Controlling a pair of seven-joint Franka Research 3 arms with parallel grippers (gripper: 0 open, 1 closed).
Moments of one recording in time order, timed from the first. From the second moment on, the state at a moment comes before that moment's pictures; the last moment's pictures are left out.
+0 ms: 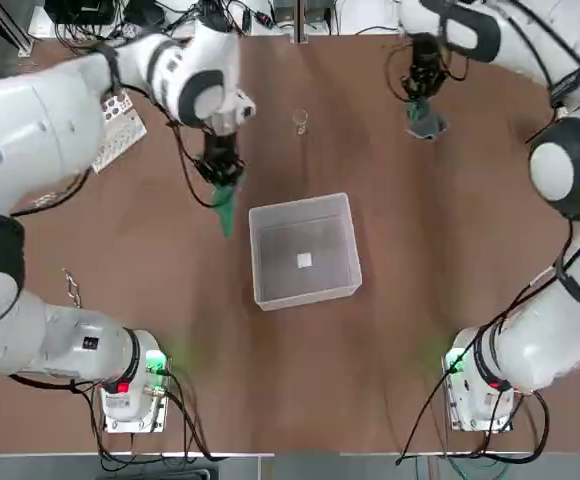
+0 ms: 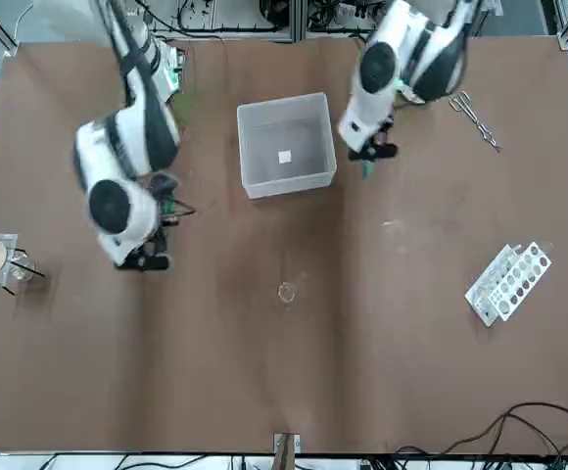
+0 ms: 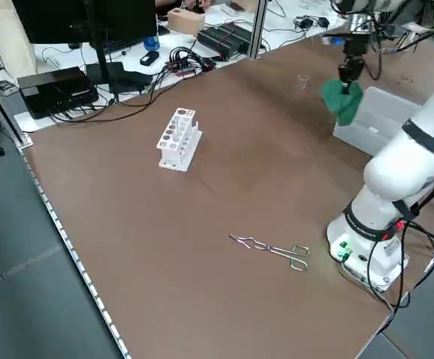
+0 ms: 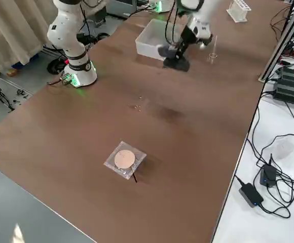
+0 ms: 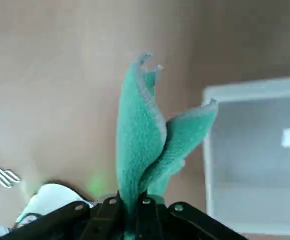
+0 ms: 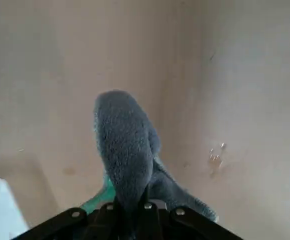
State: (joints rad) left arm -0.12 -0.01 -0.66 -2.14 -0.08 1.81 -0.71; right arm 0.30 0.36 -0.03 -1.70 -0.04 1.72 0.22
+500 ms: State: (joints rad) left arm -0.13 0.15 -0.82 -2.13 -0.08 2.03 -0.87; right arm 0.17 0.11 -0.03 -2.31 -0.04 2.17 0.05
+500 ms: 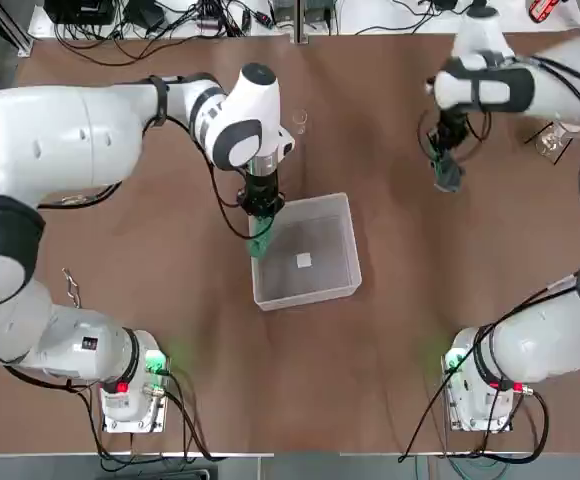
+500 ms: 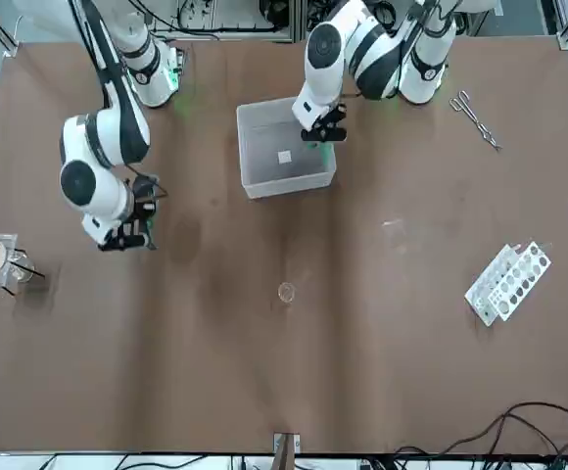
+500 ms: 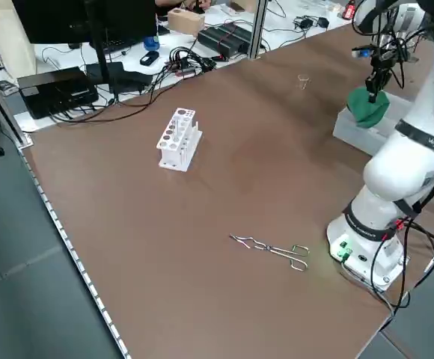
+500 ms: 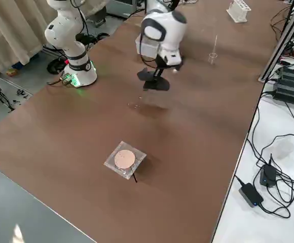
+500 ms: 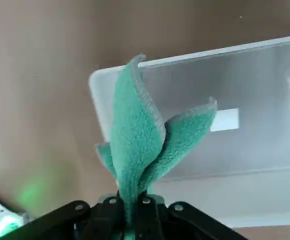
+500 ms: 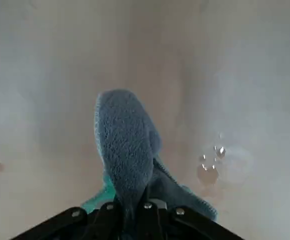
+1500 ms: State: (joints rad) left arm -0.15 0.40 -0.82 -2.02 0.08 2.05 -1.03; right arm 0.01 0.11 -0.02 -2.72 -0.04 2.85 -0.10
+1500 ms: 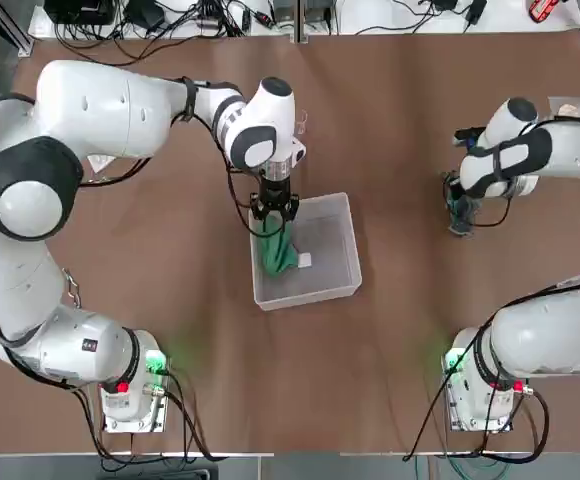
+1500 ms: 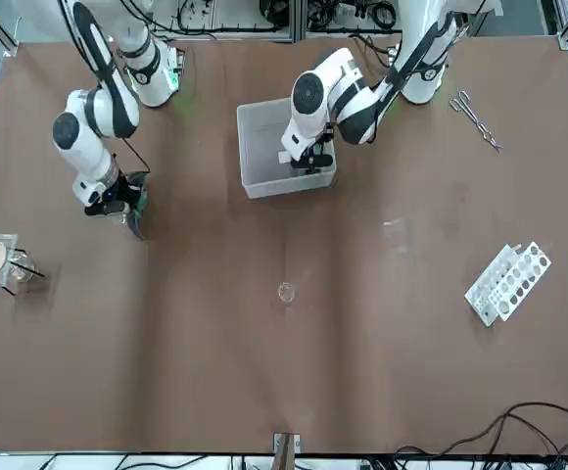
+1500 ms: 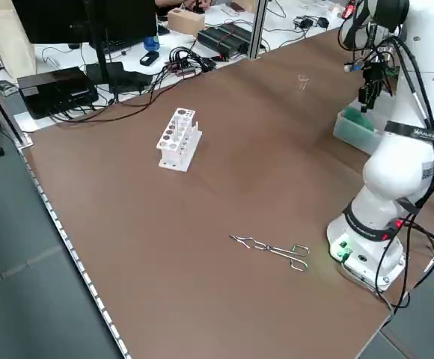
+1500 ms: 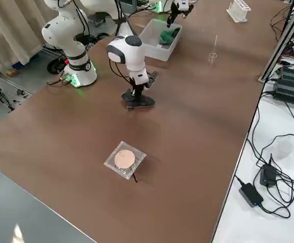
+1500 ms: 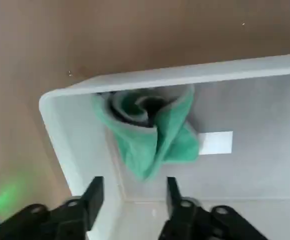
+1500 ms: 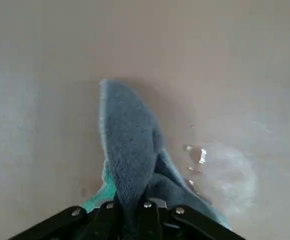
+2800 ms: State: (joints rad) left arm -0.15 0.46 -0.55 -1.57 0.13 2.11 -1.02; right arm 0.18 0.18 -0.01 -2.70 -0.02 2.97 0.29
